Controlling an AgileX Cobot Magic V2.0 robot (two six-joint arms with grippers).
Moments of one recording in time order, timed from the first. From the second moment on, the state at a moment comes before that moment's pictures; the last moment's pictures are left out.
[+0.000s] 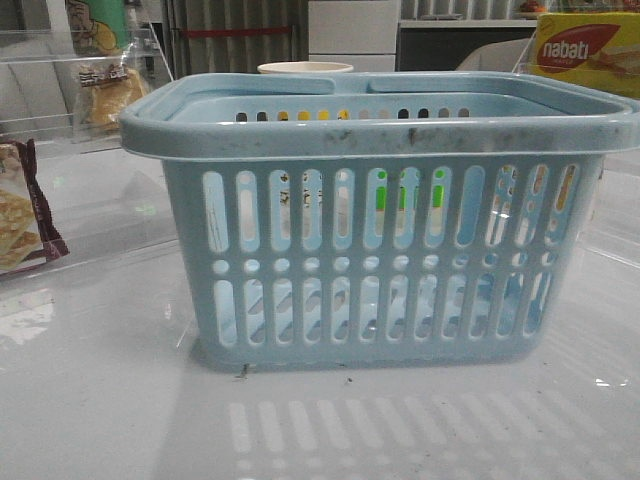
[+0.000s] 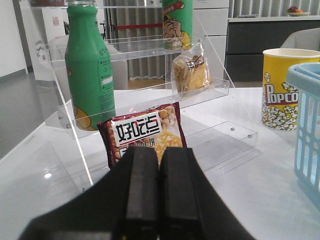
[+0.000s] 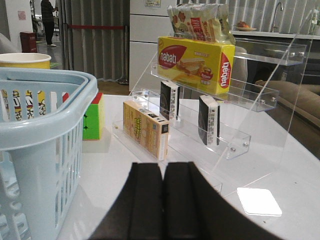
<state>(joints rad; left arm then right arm) -0.03 -0.01 0.01 -0.05 0.07 0.08 -0.05 -0.01 0.03 0.06 -0.01 -0.06</state>
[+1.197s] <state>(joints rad) -0.03 0.43 -0.80 -0.05 0.60 0.08 -0.05 0.42 -0.76 0.06 0.57 -0.06</state>
